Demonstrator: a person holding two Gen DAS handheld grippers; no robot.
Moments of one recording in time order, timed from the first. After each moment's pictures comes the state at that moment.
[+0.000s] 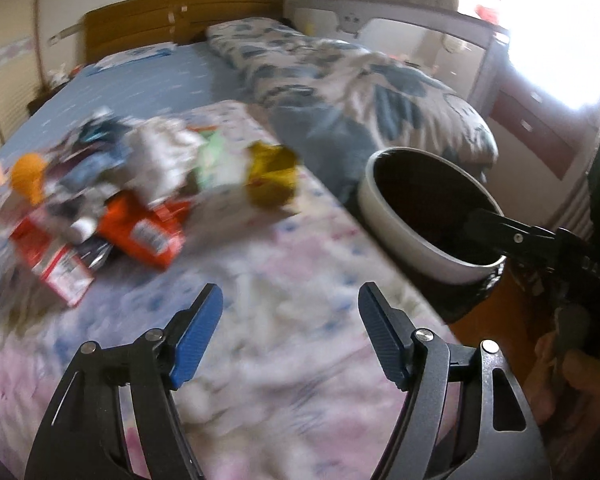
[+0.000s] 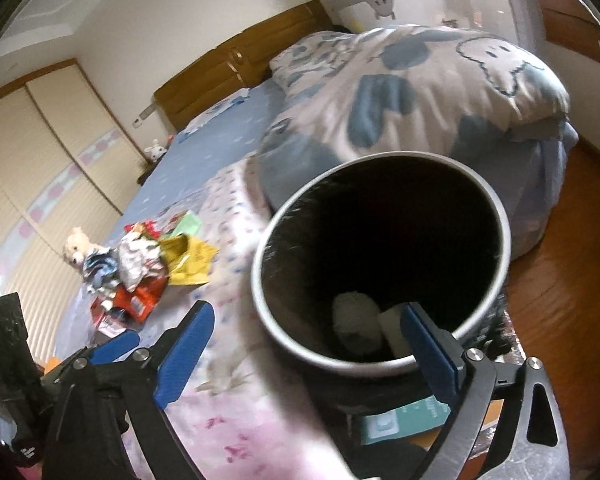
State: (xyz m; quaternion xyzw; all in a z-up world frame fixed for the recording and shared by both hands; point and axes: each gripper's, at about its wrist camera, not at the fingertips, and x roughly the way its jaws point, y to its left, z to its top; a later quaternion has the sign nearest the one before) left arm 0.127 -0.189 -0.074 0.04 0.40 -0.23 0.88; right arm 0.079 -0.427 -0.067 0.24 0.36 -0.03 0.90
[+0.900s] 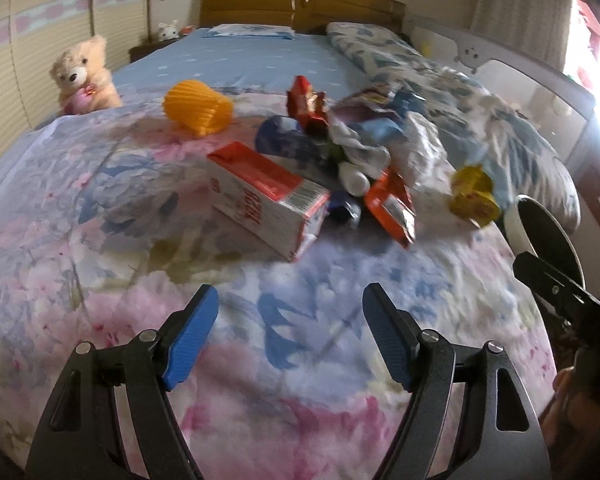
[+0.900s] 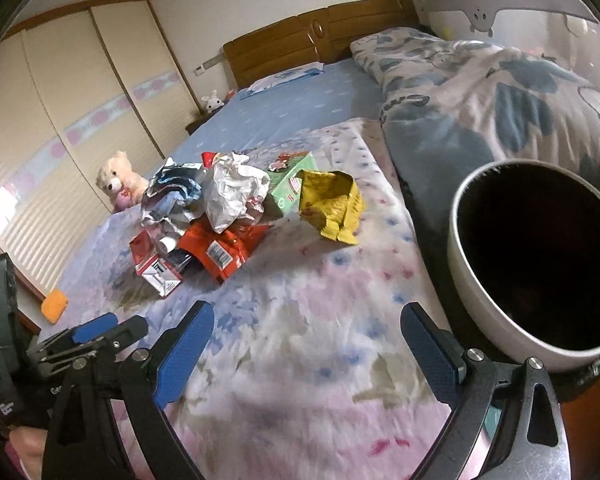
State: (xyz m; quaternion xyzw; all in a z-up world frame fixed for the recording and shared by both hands) left arm 0.150 -0.053 -0.089 -0.03 0.42 -0.07 0.90; right arm 0.121 -0.294 -0.075 0.14 0.37 0.06 0.92
